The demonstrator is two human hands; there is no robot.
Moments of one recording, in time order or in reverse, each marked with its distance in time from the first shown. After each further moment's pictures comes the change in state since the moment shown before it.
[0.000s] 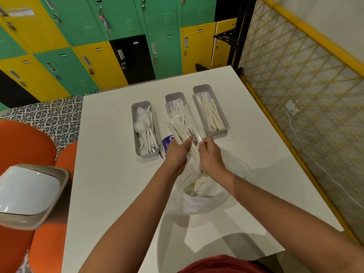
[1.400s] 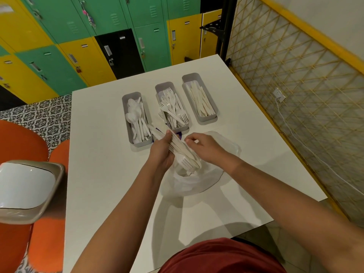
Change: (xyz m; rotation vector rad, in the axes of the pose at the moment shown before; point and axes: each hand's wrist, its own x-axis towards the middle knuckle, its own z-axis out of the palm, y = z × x) left_hand -0.020 -0.018 -0.025 -0.491 -0.046 -0.123; right_hand -0.029 0.006 -0.027 -0.145 -0.323 -0.058
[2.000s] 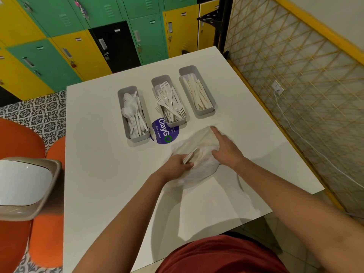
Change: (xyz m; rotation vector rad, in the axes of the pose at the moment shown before) left_hand -0.017 -0.040 -0.031 1.521 -0.397 0.084; right_hand -0.002 0.091 -0.017 -0.354 0.101 0.174
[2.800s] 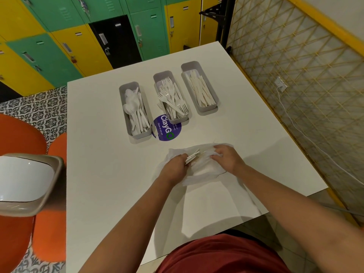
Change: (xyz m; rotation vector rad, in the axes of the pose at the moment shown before) left_hand 0.006 -0.024 0.018 0.335 0.169 0.028; right_hand -0.006 0.020 0.027 0.130 -0.018 -0.013
